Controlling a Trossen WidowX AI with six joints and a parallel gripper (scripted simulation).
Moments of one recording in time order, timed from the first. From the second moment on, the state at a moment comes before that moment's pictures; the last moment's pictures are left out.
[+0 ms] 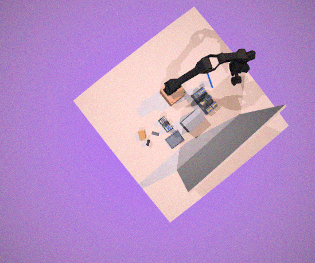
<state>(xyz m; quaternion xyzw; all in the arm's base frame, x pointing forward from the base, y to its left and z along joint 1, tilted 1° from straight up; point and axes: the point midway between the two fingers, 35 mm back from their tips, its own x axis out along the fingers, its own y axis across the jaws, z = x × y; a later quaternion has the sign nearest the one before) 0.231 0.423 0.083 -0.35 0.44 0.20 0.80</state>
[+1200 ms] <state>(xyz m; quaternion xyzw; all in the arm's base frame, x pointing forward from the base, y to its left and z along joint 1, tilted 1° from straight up) 0.380 0.010 0.155 -0.02 0.69 0.01 0.73</state>
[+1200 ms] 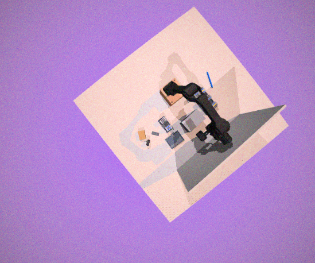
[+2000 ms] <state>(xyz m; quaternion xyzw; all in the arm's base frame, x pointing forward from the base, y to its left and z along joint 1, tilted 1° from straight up) 0.330 0.104 0.126 -0.27 0.64 0.26 0.67</state>
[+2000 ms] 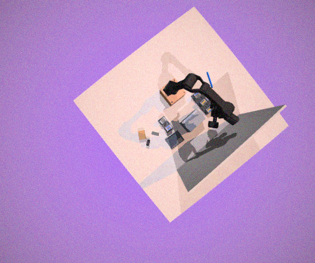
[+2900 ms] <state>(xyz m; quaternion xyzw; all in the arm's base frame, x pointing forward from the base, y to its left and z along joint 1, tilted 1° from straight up) 0.238 0.174 0.063 -0.53 0.46 0.51 0.50</state>
